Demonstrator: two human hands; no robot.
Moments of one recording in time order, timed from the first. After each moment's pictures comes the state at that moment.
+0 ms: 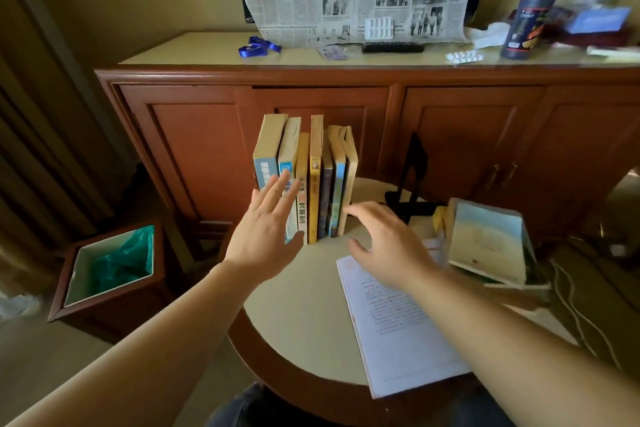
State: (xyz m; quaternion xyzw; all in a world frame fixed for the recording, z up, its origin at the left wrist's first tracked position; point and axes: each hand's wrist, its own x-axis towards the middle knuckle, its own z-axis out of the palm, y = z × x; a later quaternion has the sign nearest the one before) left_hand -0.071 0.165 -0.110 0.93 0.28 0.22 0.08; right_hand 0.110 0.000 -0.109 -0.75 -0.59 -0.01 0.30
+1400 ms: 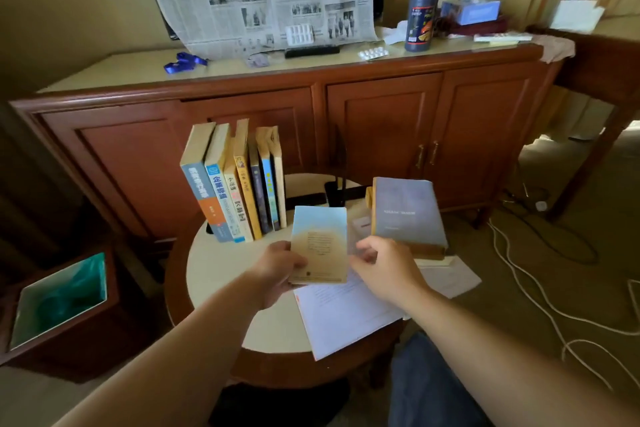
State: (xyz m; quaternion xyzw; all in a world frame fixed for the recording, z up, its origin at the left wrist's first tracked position) left_hand 0.000 0.051 -0.142 0.59 0.40 0.06 0.70; right_hand 0.130 -0.126 -0.147 -0.85 -0.34 0.13 0.38
